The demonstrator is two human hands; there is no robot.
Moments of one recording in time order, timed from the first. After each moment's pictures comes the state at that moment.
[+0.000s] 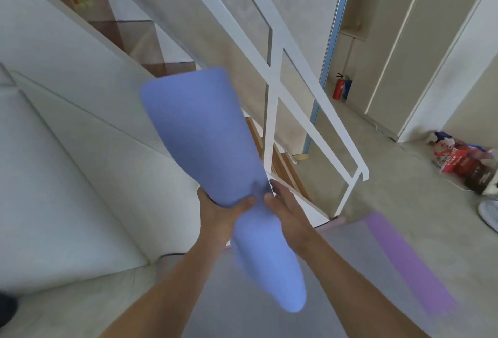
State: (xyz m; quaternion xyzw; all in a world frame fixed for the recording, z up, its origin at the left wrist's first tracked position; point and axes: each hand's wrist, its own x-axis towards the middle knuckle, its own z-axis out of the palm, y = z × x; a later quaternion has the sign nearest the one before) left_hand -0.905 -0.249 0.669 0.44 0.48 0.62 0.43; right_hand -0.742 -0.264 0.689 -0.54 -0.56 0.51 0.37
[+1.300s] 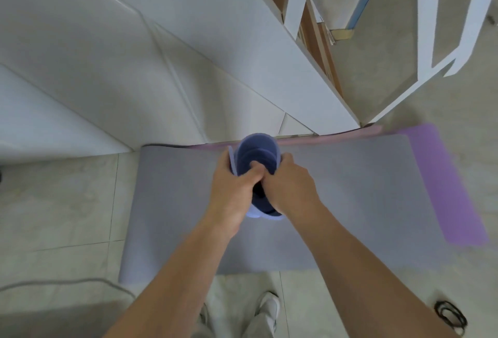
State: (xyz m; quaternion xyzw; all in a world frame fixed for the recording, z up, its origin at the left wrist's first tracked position) left_hand -0.834 -0.189 0.383 0.26 0.64 0.45 0.57; right_hand -0.724 -0.153 0.389 -0.72 -0.57 0.41 0.02
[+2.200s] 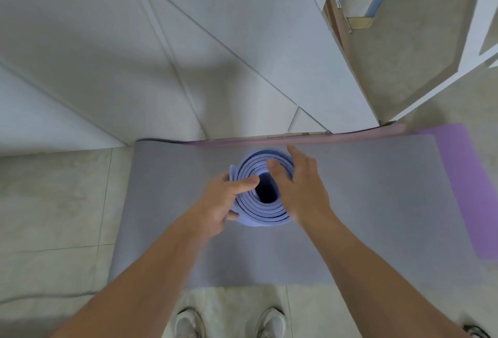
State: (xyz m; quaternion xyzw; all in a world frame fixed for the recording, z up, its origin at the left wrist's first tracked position) left_hand -0.882 -0.157 0.251 0.21 0.63 0.30 0.69; right_hand -0.720 -0.132 0.270 -0.70 -0.58 0.40 0.12
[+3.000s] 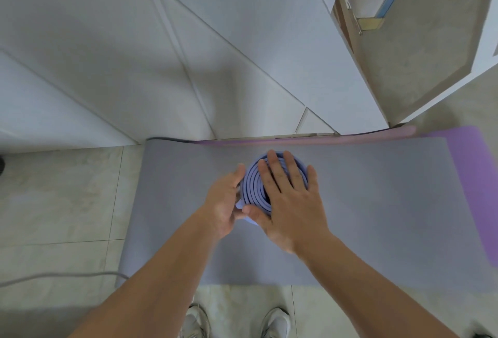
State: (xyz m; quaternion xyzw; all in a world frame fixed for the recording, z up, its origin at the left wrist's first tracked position) left_hand -0.878 -0.165 0.259 0.10 0.67 0.35 0.65; right_hand -0.730 -0.168 0.251 -0.52 -0.85 0.11 -0.04
